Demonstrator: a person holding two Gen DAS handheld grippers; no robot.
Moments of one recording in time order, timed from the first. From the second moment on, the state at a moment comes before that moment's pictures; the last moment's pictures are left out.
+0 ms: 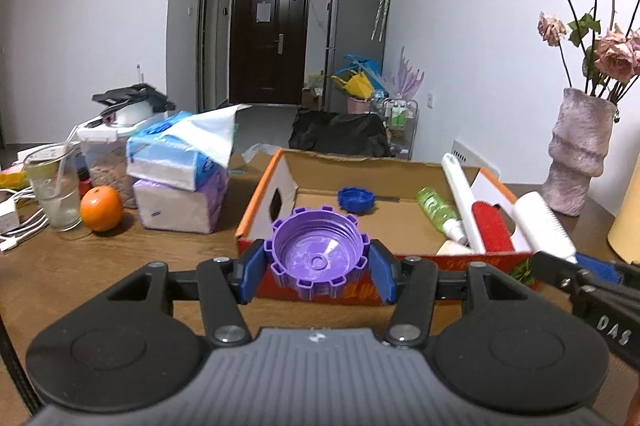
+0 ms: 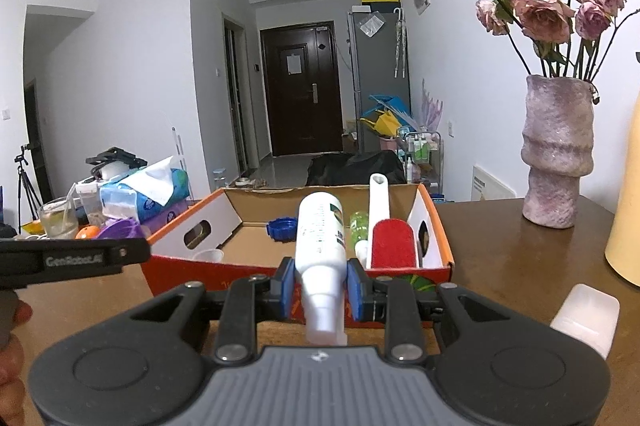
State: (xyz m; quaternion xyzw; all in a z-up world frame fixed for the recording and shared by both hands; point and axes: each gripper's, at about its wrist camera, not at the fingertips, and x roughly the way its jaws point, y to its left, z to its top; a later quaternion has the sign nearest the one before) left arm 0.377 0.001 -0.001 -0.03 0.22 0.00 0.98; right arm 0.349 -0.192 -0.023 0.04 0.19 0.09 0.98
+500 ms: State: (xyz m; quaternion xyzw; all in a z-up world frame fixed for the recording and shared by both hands) left arm 0.415 -0.017 0.009 -0.04 0.20 -0.01 0.98; right arm 0.387 -0.187 -0.017 0.05 0.18 0.09 0.98
